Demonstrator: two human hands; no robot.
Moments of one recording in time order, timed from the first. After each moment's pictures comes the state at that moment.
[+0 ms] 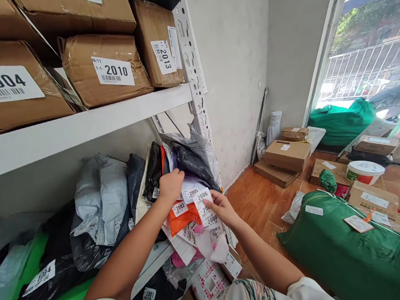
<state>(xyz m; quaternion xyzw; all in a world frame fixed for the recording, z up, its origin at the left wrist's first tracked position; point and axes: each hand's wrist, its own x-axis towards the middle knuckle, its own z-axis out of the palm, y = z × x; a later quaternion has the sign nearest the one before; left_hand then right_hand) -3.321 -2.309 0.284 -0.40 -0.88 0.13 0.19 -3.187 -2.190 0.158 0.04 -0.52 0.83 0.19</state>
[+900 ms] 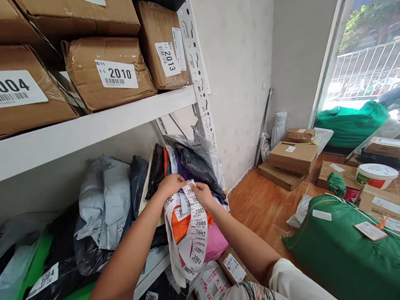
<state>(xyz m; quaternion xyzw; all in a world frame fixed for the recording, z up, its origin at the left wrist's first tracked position) -3.390 -2.314 0.277 -0.35 -0.93 -0.09 -0.02 -3.316 -2.205 0.156 -0.04 -0.55 0.81 0.22</state>
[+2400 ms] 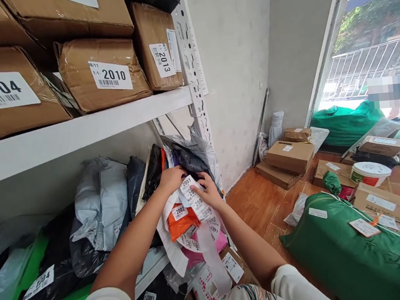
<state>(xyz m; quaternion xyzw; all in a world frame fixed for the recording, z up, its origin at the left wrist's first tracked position) -3.371 -2.292 0.293 -0.47 -0.87 0.03 0.14 -3.267 -2.163 0.180 0.04 -0.72 0.57 0.40</state>
